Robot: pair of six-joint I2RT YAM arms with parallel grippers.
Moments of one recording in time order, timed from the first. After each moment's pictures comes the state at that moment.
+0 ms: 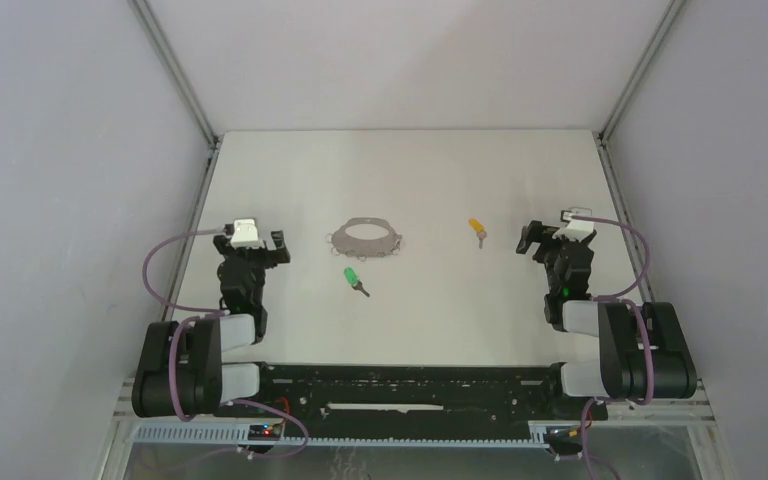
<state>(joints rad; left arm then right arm) 0.06 1.27 0.15 1.07 -0.03 0.02 -0.02 1.37 0.25 0.96 0.08 0.13</state>
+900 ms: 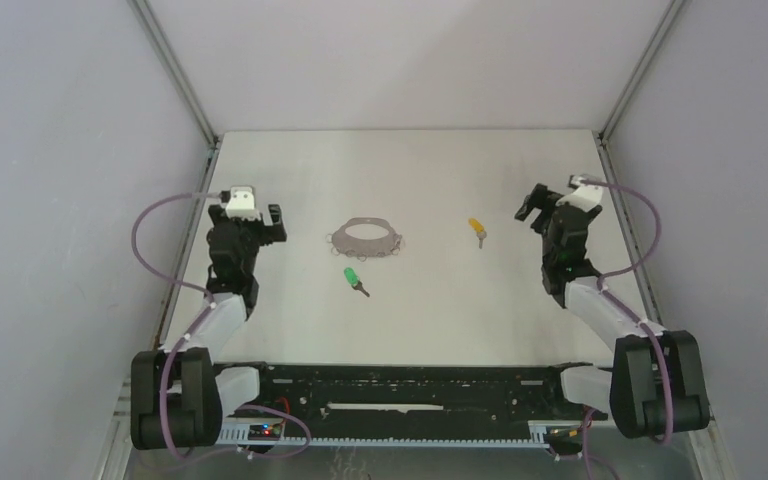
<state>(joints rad) 0.06 1.12 0.38 0.64 0.02 0.05 0.12 1.22 0.50 0.52 0.34 0.23</state>
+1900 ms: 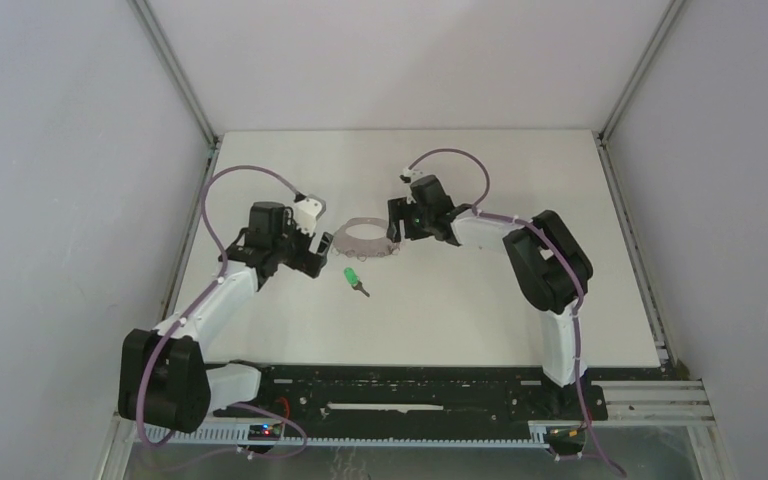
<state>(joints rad) -0.19 1.19 0.73 -0.30 0.20 0.29 0.59 2.03 1.30 0.00 -0.09 0.35</state>
